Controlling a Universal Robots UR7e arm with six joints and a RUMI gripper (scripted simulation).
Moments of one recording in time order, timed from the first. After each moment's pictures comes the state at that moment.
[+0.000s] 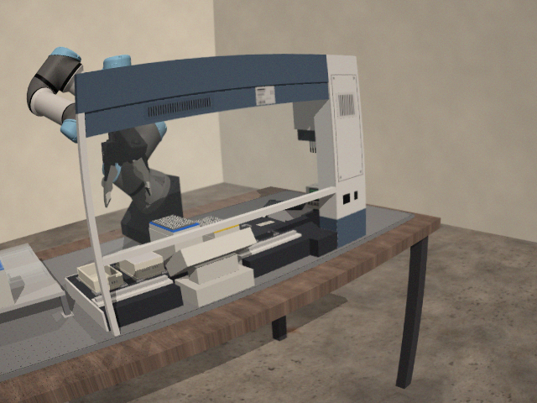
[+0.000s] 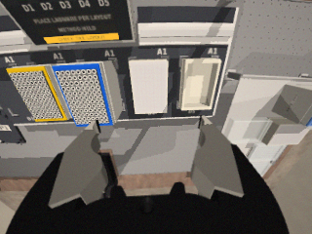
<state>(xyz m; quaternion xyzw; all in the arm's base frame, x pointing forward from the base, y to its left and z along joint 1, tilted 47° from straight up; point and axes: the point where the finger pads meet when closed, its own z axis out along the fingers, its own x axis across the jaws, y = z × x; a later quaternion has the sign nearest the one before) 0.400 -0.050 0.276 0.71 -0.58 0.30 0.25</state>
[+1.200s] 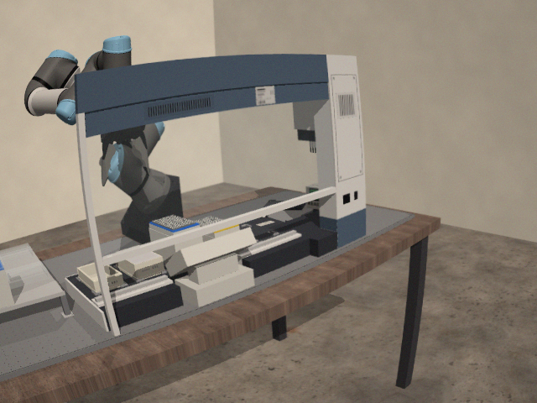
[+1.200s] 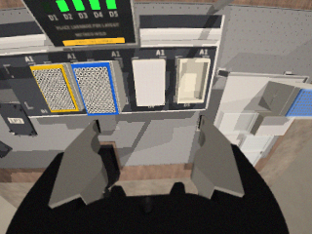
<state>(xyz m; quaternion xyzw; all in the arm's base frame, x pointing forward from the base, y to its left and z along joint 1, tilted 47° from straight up) 0.393 -0.013 0.312 0.71 -0.58 0.30 0.25</state>
